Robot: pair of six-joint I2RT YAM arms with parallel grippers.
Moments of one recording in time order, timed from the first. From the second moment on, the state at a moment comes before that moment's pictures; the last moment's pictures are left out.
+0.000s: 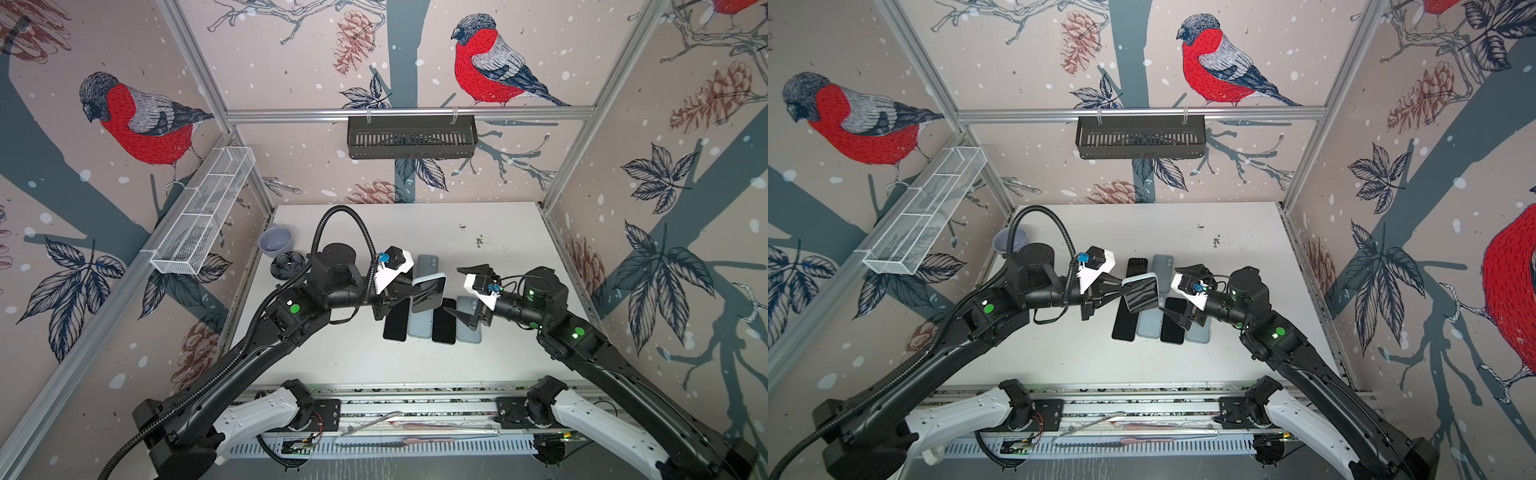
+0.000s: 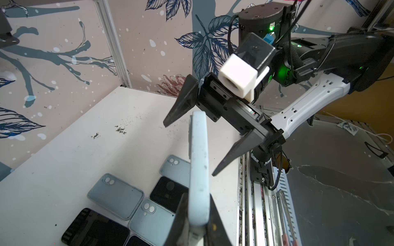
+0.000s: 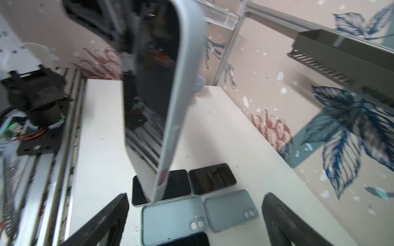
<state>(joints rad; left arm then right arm) -0.73 1.03 1.11 -0.41 0.62 0.18 0.61 0.79 0.74 -0.24 -0.55 -0.48</state>
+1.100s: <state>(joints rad) -0.60 1.01 1.03 -0.33 0.89 0.23 0.61 1.02 0.82 -0.37 -0.82 -0.63</state>
